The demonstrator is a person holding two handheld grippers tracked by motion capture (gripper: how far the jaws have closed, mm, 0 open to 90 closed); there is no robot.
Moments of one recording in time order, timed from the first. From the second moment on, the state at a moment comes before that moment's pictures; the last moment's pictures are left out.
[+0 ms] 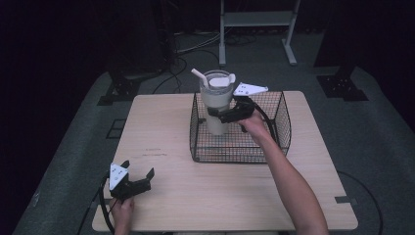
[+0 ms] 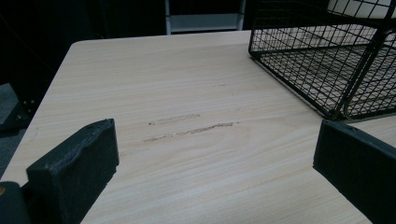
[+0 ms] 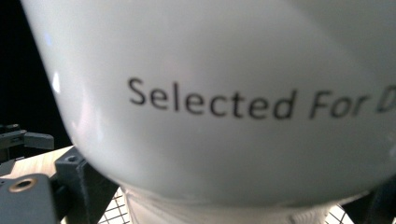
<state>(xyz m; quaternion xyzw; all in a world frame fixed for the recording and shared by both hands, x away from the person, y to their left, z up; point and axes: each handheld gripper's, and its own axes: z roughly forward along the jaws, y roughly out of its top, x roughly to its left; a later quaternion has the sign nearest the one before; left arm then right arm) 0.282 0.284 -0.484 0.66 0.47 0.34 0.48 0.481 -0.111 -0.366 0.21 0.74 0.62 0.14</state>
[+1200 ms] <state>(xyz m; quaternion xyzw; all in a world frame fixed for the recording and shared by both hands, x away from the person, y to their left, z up) 0.281 0.284 -0.484 0.66 0.46 0.34 0.49 0.512 -0.102 -0.415 0.24 0.77 0.58 0.11</state>
